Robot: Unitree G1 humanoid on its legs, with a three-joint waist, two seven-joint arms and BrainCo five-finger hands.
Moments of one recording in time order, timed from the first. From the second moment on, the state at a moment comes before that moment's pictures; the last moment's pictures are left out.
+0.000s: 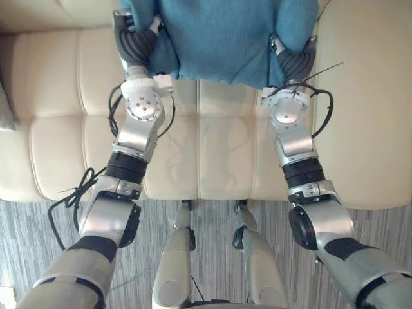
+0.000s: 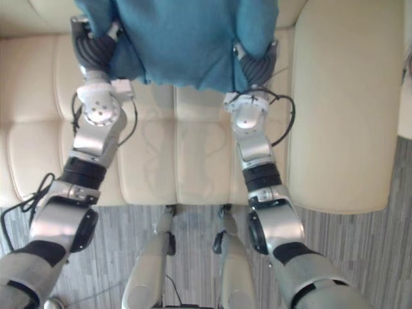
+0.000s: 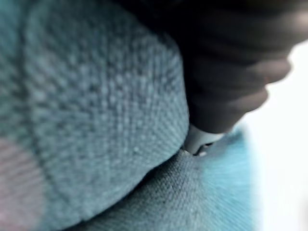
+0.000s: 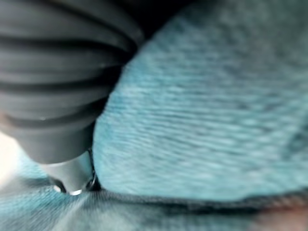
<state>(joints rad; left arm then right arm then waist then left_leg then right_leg) -1.03 0.28 -0.13 0.55 -0.20 -0.14 0.54 -1.03 -0.15 -0.04 0.59 -0.08 -0.01 -0.56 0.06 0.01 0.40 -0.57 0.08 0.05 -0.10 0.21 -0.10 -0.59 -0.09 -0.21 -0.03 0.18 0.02</state>
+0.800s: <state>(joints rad) -0.64 0.15 0.01 0.48 -0.20 -0.12 0.42 -0.51 -0.09 -0.09 0.29 -0.02 -0.03 -0.45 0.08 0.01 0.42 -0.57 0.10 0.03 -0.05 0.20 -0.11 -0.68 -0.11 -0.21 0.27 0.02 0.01</state>
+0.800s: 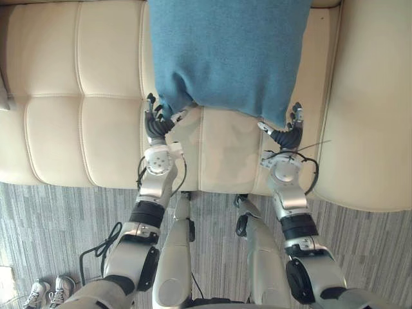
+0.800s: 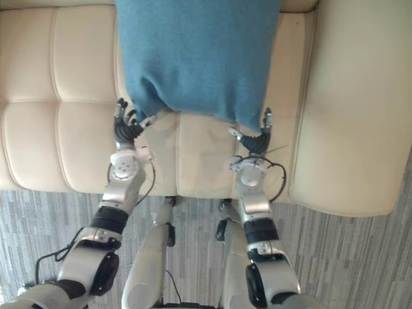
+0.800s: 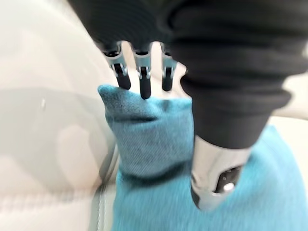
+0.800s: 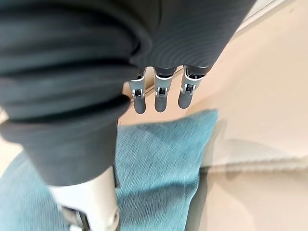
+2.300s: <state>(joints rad) 0.11 0.06 0.24 1.03 0.02 -0.07 0.09 0.06 -0.02 -0.35 1.05 -0.01 -0.01 -0.10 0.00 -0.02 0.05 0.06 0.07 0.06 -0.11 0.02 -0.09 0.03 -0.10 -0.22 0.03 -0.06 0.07</state>
